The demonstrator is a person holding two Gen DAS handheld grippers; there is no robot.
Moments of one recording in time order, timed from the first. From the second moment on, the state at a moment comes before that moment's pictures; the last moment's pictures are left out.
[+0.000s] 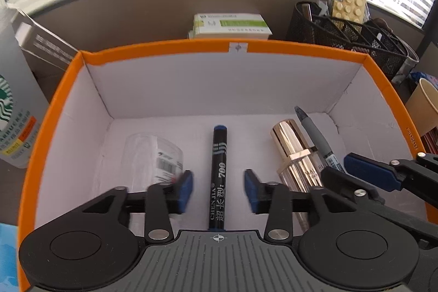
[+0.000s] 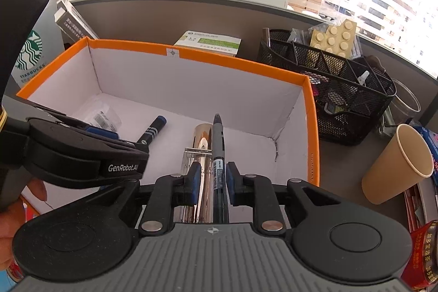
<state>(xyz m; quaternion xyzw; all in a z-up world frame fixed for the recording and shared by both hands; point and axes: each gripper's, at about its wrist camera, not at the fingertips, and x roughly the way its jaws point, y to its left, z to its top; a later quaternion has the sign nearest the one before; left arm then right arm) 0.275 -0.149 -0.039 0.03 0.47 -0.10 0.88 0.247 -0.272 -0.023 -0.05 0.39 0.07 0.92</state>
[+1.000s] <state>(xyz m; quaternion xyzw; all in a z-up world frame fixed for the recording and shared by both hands) 0.199 -0.117 0.041 0.02 0.38 -0.12 0.92 0.165 -0.266 0.049 -0.04 0.31 0.06 0.95</state>
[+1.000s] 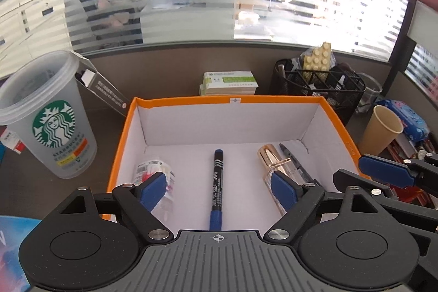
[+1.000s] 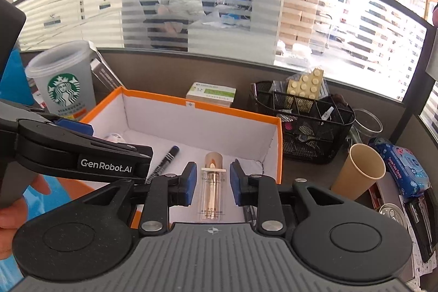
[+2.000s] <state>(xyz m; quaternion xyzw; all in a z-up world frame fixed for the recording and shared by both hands) 0.018 -0.035 -0.042 0.14 0.29 -0.09 0.94 0.028 -0.249 -0.065 -0.09 0.30 0.02 0.95</state>
